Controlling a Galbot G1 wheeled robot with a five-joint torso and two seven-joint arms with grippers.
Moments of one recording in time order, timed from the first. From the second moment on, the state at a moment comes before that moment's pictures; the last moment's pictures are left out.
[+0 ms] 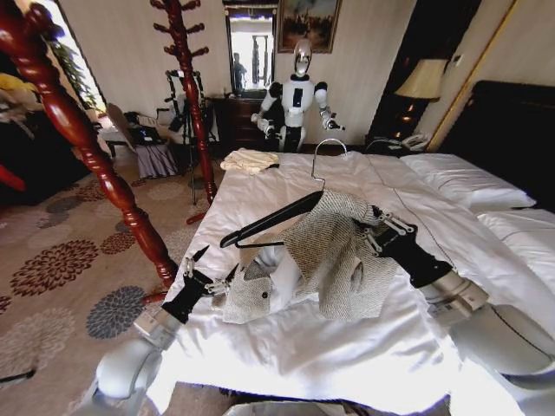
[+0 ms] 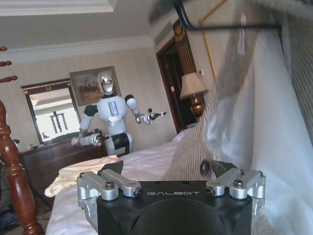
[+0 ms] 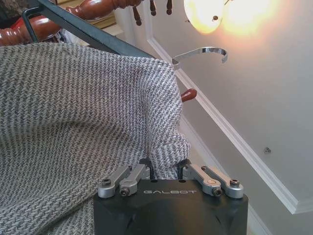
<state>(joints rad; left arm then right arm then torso) 1.60 -1.16 -0.56 -2.23 -0.11 -0.06 0.29 -1.72 0.59 0.98 2.43 -0.08 0.11 0.08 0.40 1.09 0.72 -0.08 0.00</state>
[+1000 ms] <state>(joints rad) 1.59 -1.30 -0.39 -2.09 0.16 -0.16 0.25 -1.72 0.60 0.98 2.46 -0.05 0.11 0.07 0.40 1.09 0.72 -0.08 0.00</state>
